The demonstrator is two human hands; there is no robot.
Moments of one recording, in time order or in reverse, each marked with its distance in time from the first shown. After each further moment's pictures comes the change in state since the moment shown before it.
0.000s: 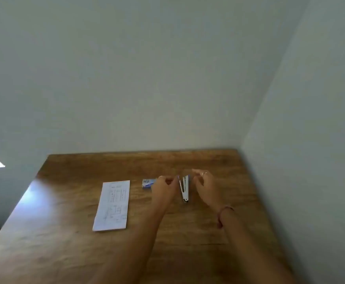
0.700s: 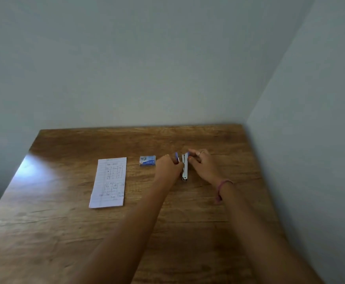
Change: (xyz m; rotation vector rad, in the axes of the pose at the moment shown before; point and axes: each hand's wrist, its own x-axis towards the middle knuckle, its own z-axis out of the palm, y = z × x) left_hand 0.026 -0.016 0.025 0.272 -0.059 -0.026; right_hand 0.019 0.023 0.017 0.081 -0.227 0.146
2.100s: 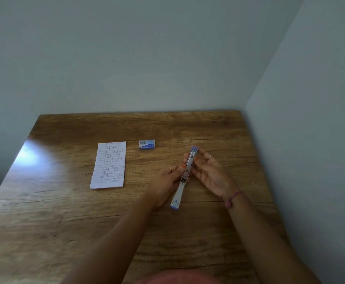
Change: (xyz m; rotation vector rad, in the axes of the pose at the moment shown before) left_hand -0.069 -0.046 0.008 -1.063 -0.544 -0.171; right_hand -0.081 0.000 -0.009 1.321 -0.262 0.241
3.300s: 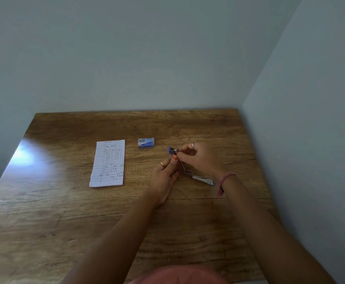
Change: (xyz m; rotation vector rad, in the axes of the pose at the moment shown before) left_hand 0.004 -0.008 -0.003 -0.220 0.019 0.230; right_hand 0.014 -0.018 0.040 -1.237 0.086 -0.252
